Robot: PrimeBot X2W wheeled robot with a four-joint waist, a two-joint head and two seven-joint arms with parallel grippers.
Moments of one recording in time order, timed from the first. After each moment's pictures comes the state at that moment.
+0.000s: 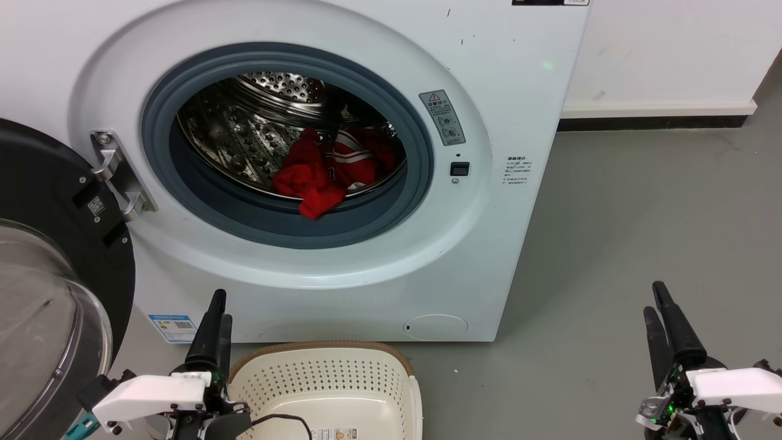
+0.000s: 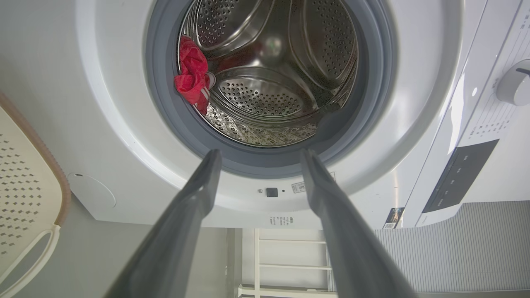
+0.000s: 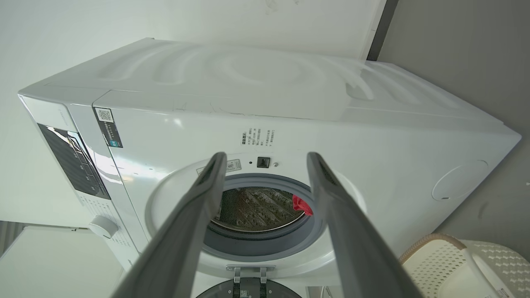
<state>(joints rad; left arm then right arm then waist) -0.09 0.05 0.07 0.26 -1.54 -0.13 0.06 -0.07 -0.05 -0.10 0.24 1.50 0.13 0.06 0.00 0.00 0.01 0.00</state>
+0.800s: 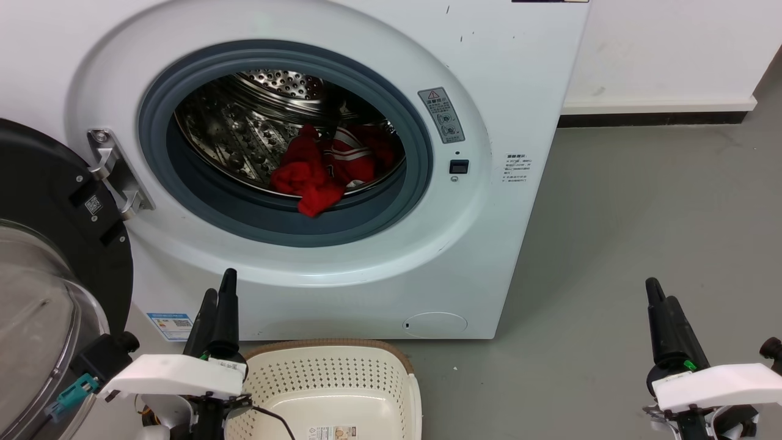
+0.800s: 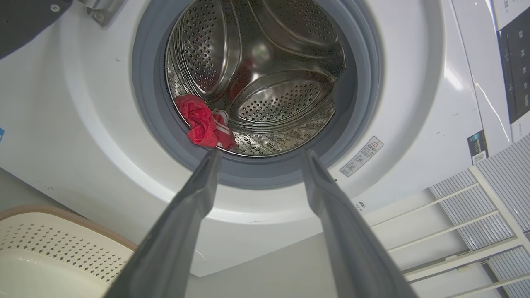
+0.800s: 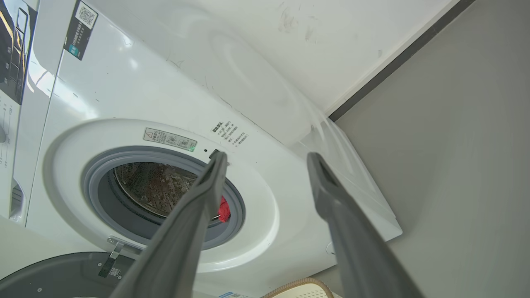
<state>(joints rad) -0.11 0.06 0.05 0.19 -0.98 -0.13 -0.04 -0.03 -0.05 -0.09 0.14 0.90 0.13 -0.04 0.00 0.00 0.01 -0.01</state>
